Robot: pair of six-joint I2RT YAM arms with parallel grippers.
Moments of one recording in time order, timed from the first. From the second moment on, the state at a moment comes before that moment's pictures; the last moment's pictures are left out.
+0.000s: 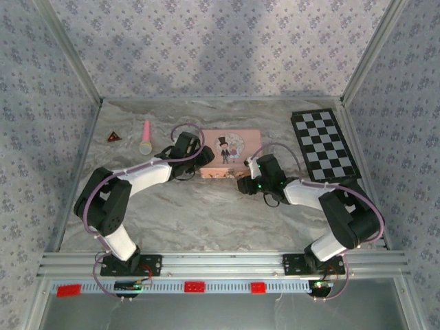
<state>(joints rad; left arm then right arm) -0.58 1.68 0.99 -0.10 0.03 -0.99 0.54 1.54 0.61 0.14 -0.26 0.22</state>
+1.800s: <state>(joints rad) -0.61 1.66 0.92 -0.02 0.03 -1.10 0.61 1.61 0.58 0.36 -0.09 0.56</state>
